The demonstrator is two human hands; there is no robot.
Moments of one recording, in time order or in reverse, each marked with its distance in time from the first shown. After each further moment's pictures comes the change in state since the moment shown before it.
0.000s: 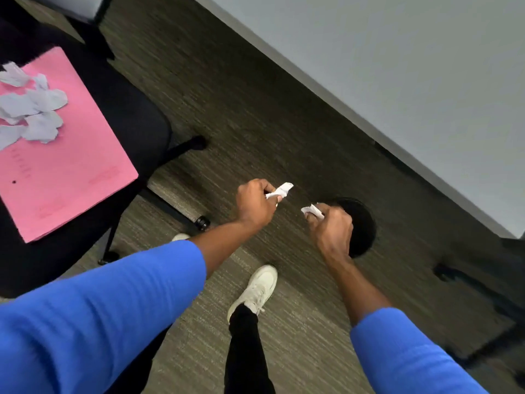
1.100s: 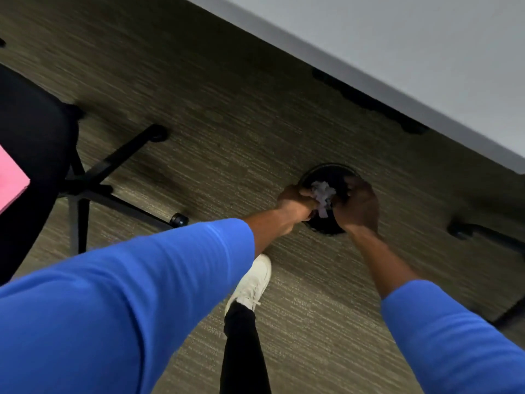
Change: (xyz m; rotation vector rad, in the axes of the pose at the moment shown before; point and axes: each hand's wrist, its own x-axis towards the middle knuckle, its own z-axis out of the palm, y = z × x) left_hand 0.006 0.030 0.218 -0.263 -0.490 -0.340; right_hand 0.060 0.158 0.003 0.098 0.055 0.215
